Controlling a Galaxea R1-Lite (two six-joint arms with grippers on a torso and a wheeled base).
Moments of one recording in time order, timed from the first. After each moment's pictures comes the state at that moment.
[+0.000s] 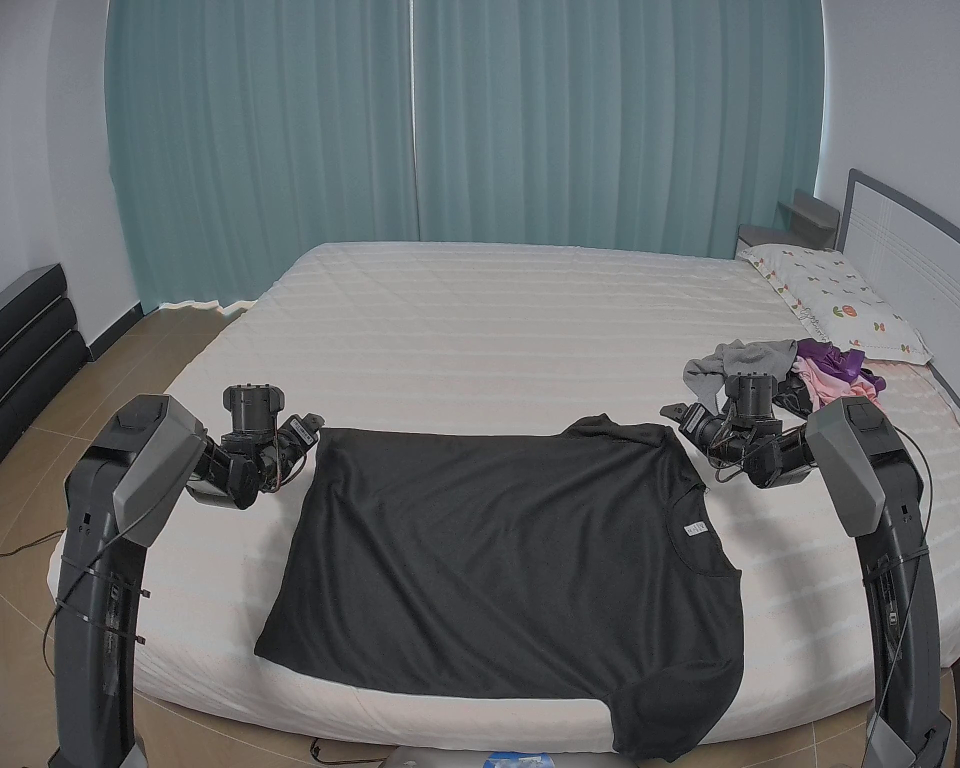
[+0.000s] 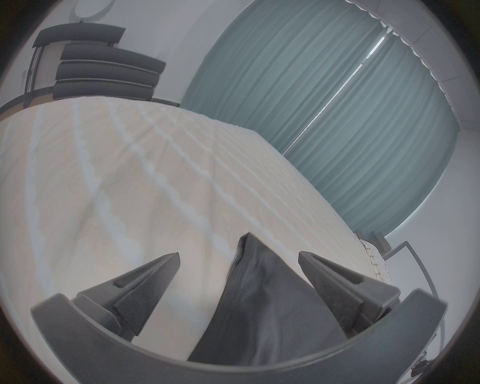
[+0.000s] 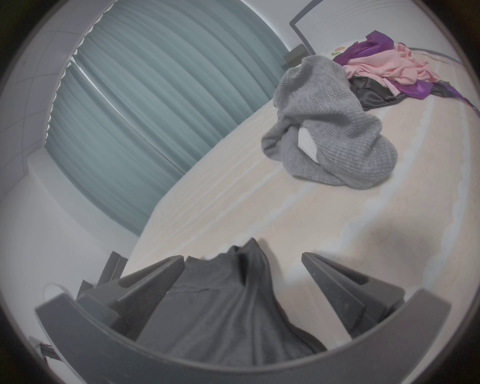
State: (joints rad) left arm -0.04 2.64 -1.63 -0.54 0.05 -0.75; right arm 0.03 2.74 -1.83 -0.47 0.13 0.68
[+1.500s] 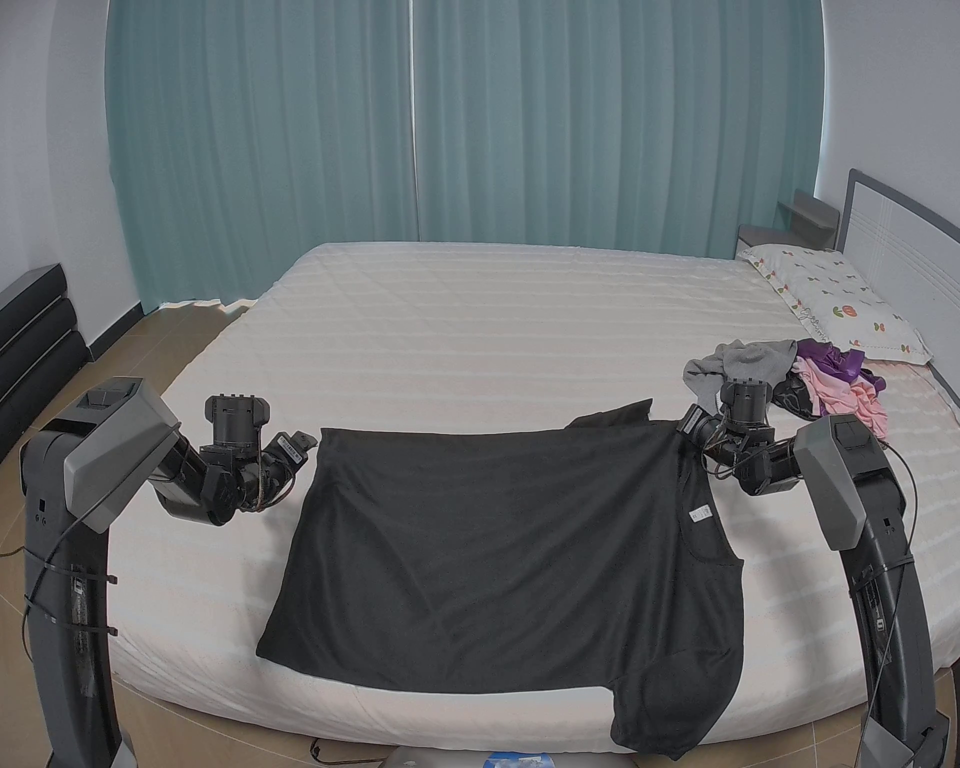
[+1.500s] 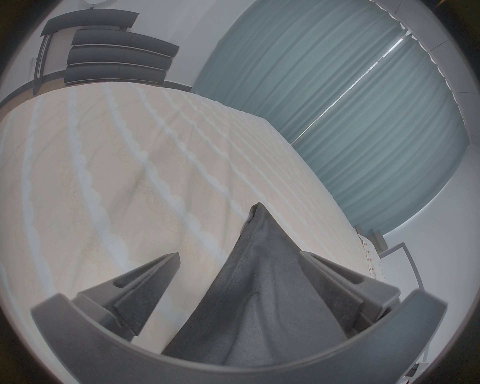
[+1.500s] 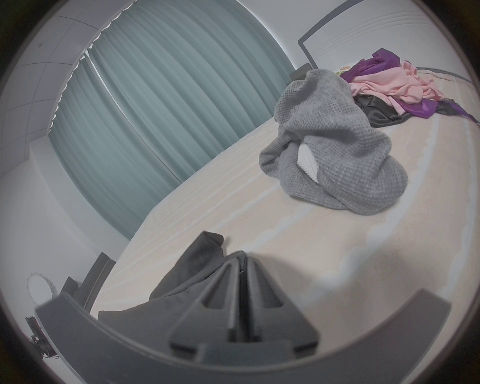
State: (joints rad) left arm -0.05 2.45 -1.28 -0.60 0.02 -0.82; right arm 0.03 2.84 -1.97 -0.51 0.05 0.62
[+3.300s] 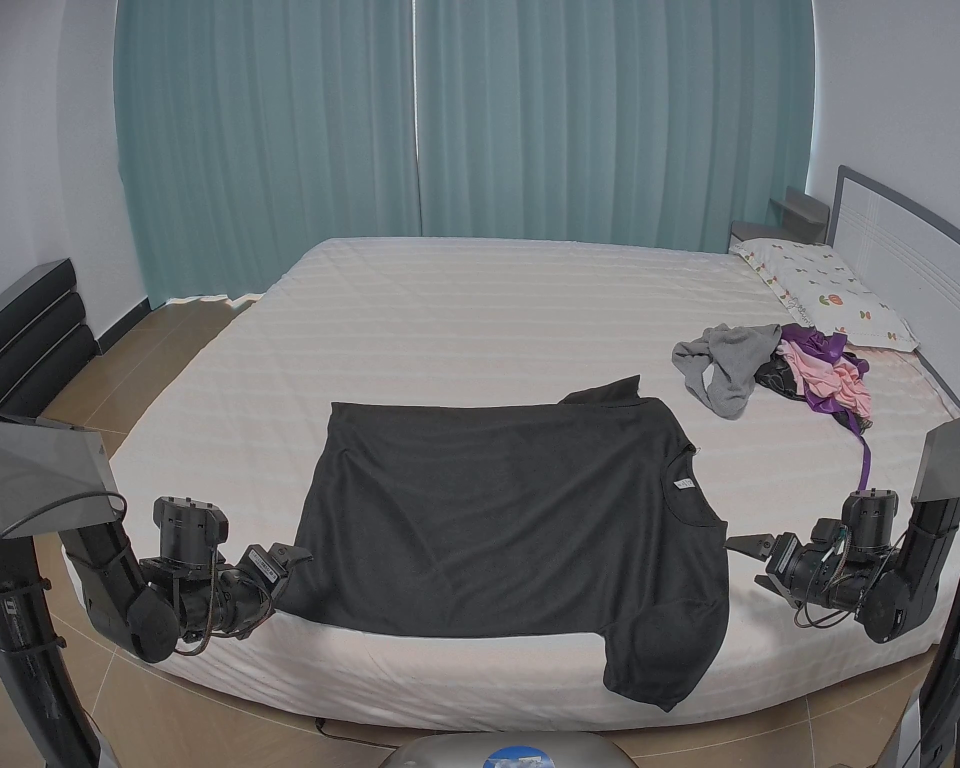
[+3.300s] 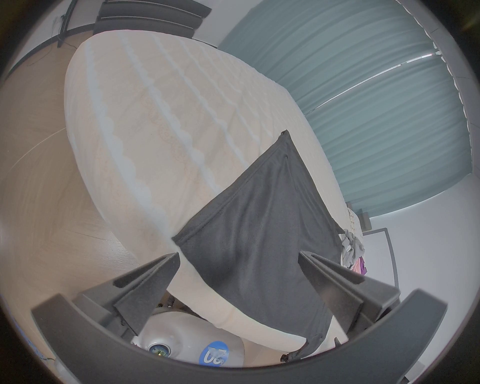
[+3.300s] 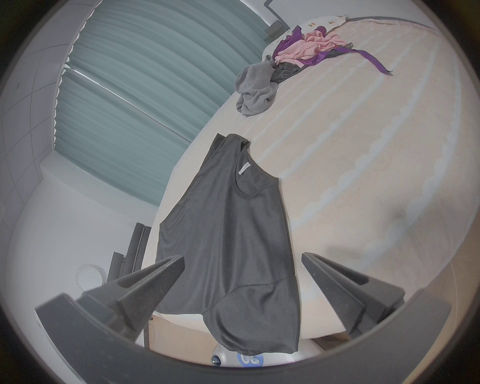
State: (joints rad) left arm -0.13 2.11 -0.37 -1.01 -0.12 -1.01; right arm -0.04 2.16 -0.25 -1.32 0.39 0.70
